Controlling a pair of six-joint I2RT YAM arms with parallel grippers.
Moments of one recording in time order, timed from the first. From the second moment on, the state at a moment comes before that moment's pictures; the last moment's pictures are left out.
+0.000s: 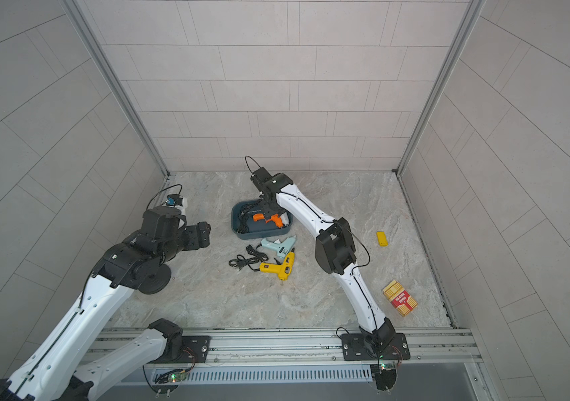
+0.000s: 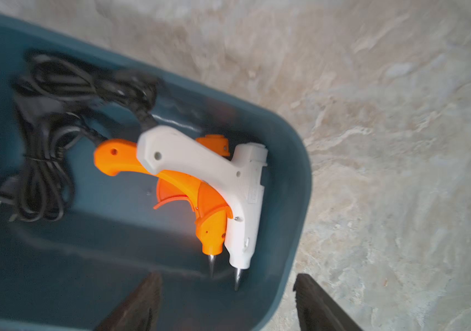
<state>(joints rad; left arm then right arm) -0.40 0.92 1.10 -0.90 -0.22 -0.37 0.62 2.35 2.39 -1.21 0.25 0.21</state>
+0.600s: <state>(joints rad) -0.46 1.05 0.99 -0.92 0.02 -0.30 0.54 1.78 1.64 -1.14 0.23 0.25</state>
